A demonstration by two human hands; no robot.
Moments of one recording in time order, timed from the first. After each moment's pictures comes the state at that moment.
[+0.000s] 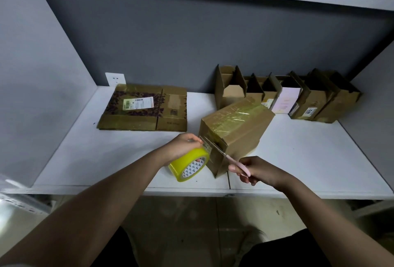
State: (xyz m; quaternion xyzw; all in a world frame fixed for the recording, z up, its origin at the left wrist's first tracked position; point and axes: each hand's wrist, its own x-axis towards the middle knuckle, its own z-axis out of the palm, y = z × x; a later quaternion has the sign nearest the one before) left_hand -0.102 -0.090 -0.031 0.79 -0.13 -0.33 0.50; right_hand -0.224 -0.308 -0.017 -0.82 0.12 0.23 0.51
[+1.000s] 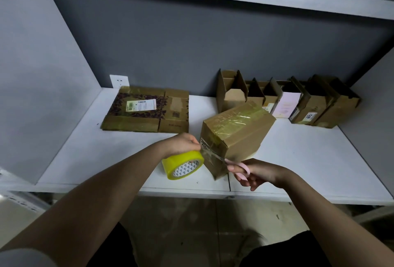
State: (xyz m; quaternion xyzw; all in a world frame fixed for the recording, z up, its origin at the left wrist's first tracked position) left_hand -0.096 -0.085 -0.012 0.84 -0.18 -0.33 0.38; right_hand -0.220 -0.309 -0.003 -0.82 0.08 0.34 0.45
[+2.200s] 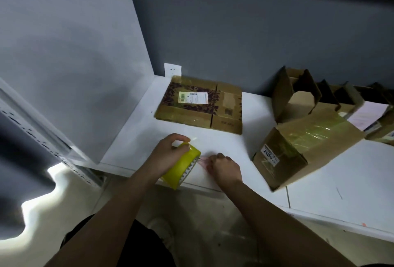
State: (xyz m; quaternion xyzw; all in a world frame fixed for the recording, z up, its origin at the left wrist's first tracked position) left_hand -0.112 0.088 -0.034 0.83 0.02 -0.13 0.54; right_hand -0.111 -0.096 -0.132 -1.00 -0.02 0.06 0.08
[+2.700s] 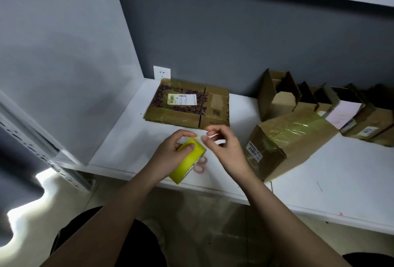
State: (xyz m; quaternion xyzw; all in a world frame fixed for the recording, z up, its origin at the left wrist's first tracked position) left_hand -0.132 0.058 -0.021 0.82 -0.07 -0.12 0.56; right_hand -0.140 -0.112 -0.027 -0.80 -0.02 -0.09 0.60
